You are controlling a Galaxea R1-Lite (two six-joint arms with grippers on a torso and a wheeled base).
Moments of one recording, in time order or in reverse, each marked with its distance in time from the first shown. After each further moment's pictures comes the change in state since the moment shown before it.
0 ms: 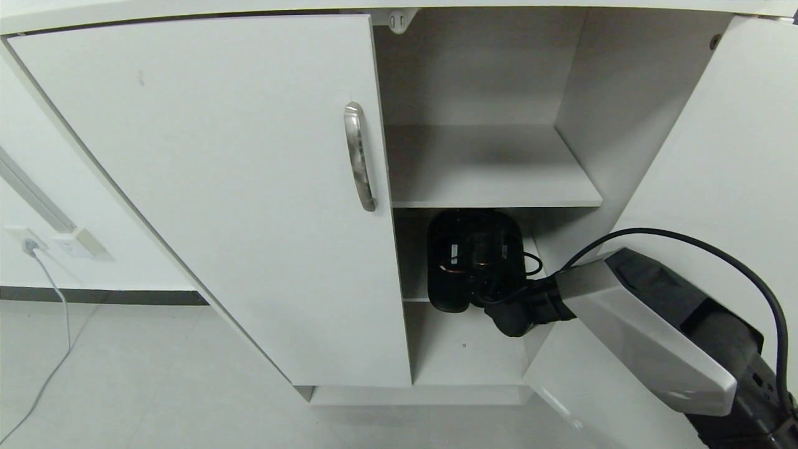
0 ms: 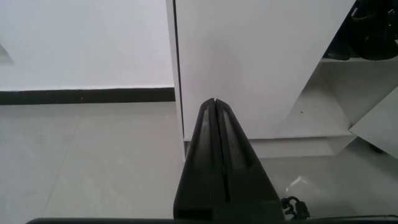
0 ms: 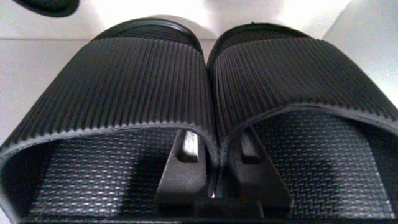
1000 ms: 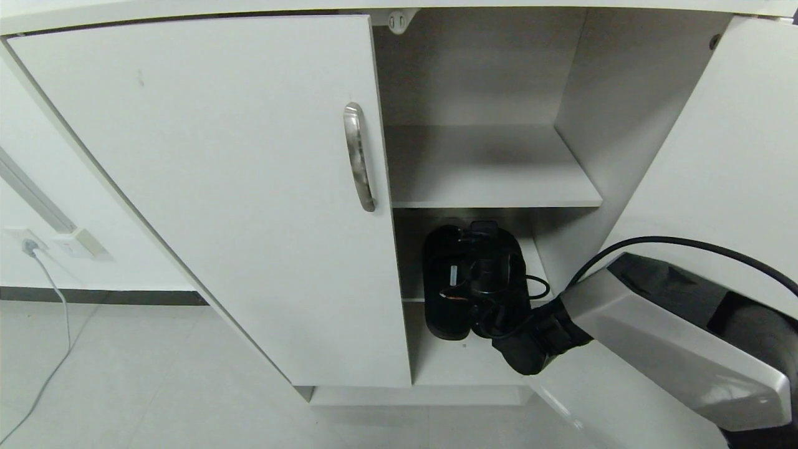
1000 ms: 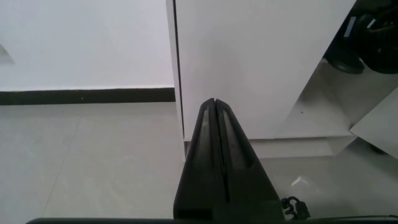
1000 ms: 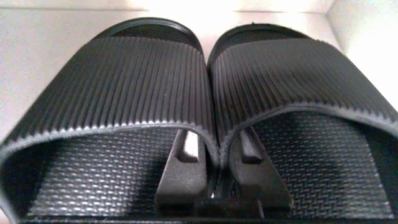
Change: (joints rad) left arm 0.000 0.000 0.000 0.000 0.000 0.000; right arm 0.064 -0.106 0.319 -0.197 -0.013 0.036
